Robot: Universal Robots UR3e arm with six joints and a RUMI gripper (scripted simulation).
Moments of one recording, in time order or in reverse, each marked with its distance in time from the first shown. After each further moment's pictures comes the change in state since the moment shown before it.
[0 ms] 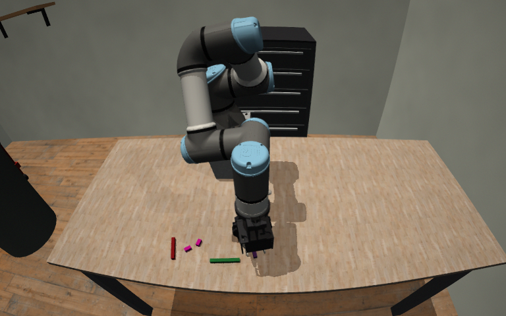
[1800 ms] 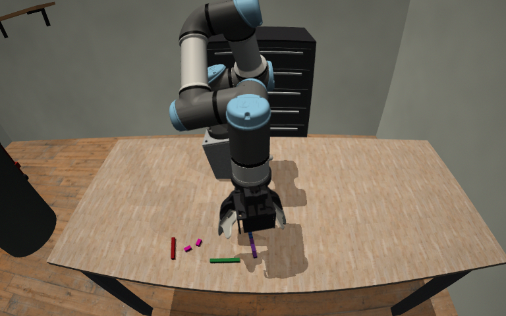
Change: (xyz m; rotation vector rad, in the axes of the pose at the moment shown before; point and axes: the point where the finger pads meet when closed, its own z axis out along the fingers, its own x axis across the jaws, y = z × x) arm 0.000 0.000 -0.088 0.001 0.001 -0.001
